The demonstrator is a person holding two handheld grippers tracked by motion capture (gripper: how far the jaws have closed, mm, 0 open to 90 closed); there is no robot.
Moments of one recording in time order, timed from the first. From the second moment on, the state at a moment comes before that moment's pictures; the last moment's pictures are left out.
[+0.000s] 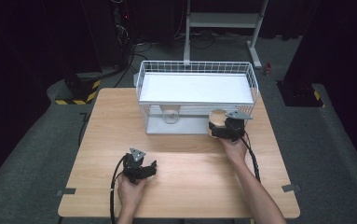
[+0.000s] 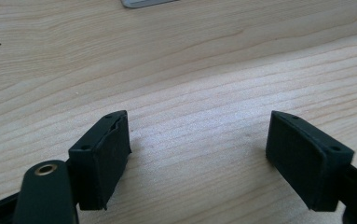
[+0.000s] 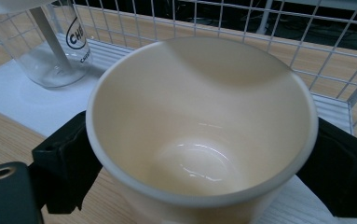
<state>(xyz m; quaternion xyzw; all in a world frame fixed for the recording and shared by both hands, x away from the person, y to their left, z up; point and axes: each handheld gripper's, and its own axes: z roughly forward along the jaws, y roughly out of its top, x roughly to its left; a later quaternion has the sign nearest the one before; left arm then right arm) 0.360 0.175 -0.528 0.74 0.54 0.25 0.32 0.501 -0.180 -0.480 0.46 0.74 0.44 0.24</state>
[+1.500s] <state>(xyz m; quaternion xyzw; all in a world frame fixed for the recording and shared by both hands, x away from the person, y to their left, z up) 0.360 0.175 -0.528 0.73 0.55 0.24 0.32 0.500 -0.183 -0.479 0.46 0.74 0.42 0.24</state>
